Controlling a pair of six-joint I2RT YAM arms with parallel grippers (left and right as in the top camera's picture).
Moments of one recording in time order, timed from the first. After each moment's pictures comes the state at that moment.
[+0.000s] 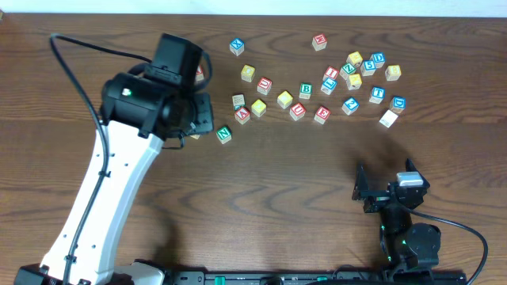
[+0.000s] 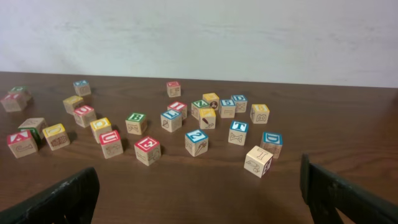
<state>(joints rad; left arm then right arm) -0.35 1.51 1.68 -1.38 -0.03 -0.44 0.09 0.01 0.01 -0.07 0.02 0.00</state>
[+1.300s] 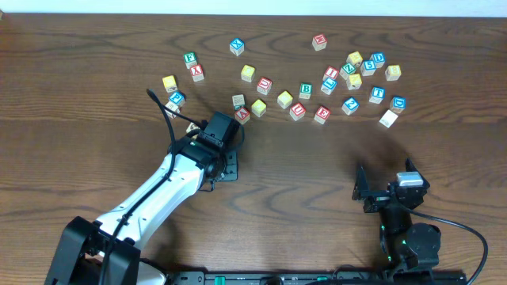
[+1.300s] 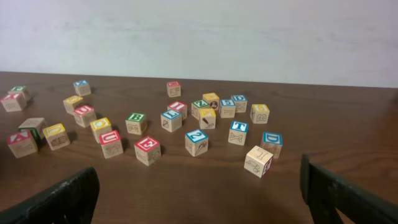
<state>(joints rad) -0.49 1.51 0.90 -0.70 -0.01 -0.51 0.09 0.01 0.01 -0.07 0.02 0.00</state>
